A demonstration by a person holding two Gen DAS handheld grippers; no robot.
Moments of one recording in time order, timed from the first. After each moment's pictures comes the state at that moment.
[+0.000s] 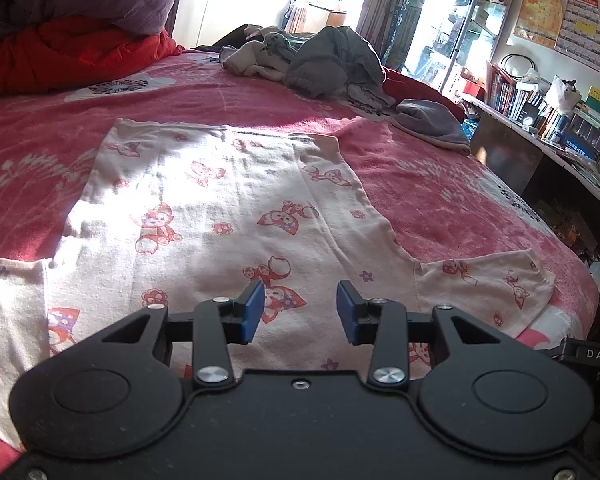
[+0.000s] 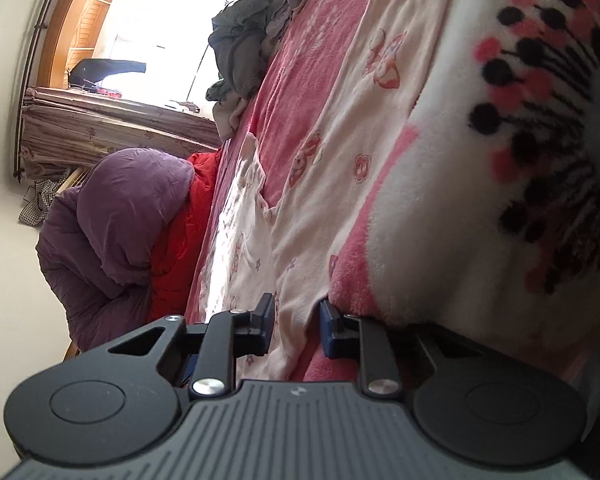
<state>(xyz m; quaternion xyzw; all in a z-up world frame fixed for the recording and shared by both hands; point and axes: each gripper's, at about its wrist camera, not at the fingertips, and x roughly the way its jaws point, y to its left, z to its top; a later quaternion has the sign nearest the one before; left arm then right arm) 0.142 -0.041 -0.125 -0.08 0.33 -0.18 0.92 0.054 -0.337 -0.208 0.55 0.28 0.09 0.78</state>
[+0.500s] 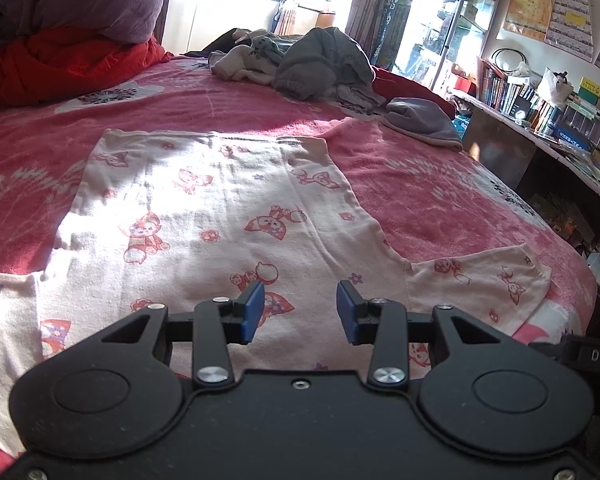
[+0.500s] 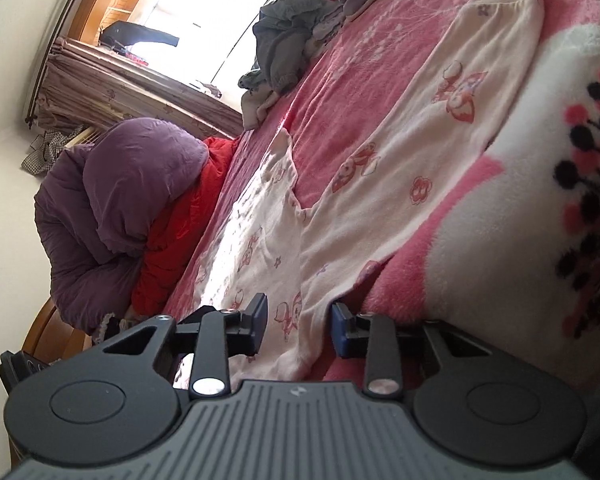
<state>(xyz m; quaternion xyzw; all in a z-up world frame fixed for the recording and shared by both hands) 0.142 -0.049 -0.120 -0.07 0.32 -0.19 0.92 0.059 -0.312 -0.175 0.44 0.28 0.11 0.85</state>
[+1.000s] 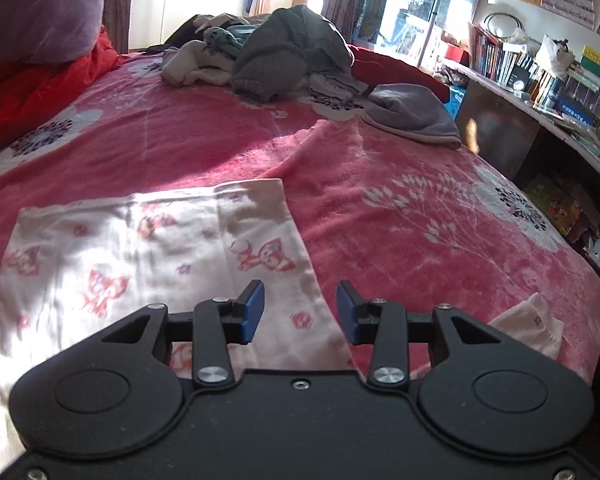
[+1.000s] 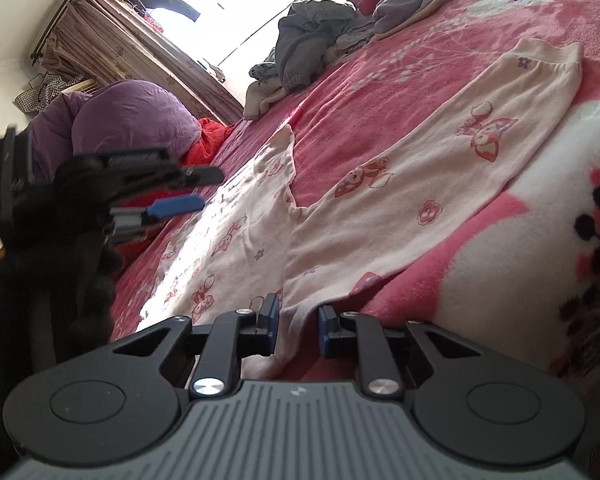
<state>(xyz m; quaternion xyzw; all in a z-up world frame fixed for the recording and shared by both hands) 0.261 -0.144 -0.084 -0.01 0.36 -0.21 0.91 0.062 -0.299 -0.169 0.34 0.28 0.08 0.89</state>
